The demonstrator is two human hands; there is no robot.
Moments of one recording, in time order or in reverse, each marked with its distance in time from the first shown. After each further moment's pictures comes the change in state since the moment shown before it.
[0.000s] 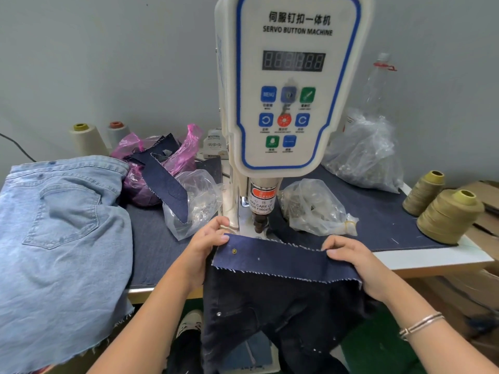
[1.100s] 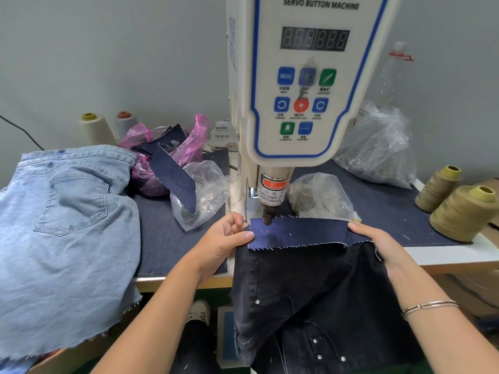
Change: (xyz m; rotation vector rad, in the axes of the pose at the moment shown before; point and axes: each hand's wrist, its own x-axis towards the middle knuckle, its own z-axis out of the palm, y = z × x) left_hand 0.005 -0.010 0.001 0.215 -0.042 0.043; right_hand 0.025 0.006 -0.028 0.417 0.326 0.267
